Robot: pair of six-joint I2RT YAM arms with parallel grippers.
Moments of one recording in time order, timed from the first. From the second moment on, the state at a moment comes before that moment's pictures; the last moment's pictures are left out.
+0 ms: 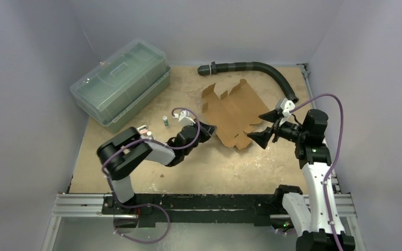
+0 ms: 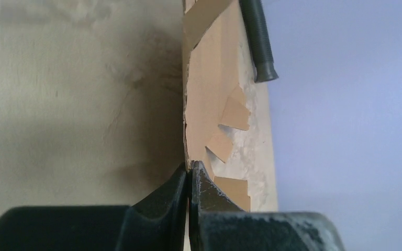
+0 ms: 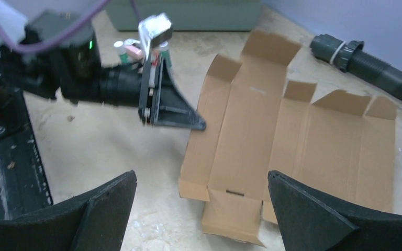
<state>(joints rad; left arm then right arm) -0.89 1.86 0.65 0.94 -0.37 -1.24 -0.12 0.77 0.71 -0.29 -1.03 -0.26</state>
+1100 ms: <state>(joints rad) -0.67 1.65 1.54 -0.63 0.51 0.13 -0.11 1.04 1.42 -0.99 -1.17 -0.84</state>
